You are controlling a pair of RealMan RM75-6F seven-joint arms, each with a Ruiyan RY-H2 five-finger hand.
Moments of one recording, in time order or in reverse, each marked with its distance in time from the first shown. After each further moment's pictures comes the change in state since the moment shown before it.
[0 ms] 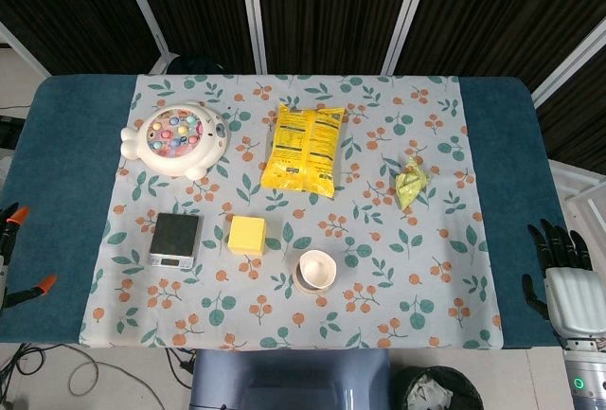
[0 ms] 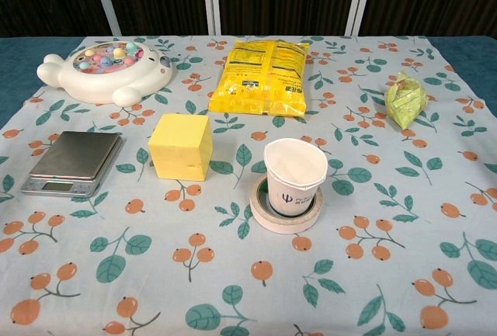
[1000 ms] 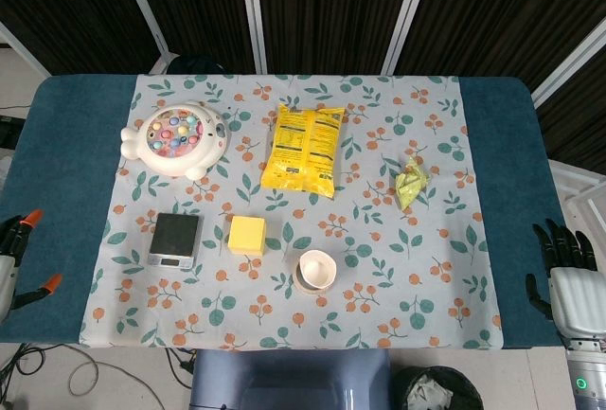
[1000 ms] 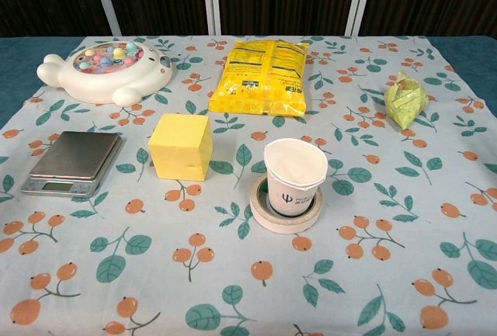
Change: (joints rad) left arm -0.015 0.009 0.022 0.010 0.073 -0.010 0.006; right arm -0.004 0.005 0.006 -0.010 0.019 -0.002 -0.001
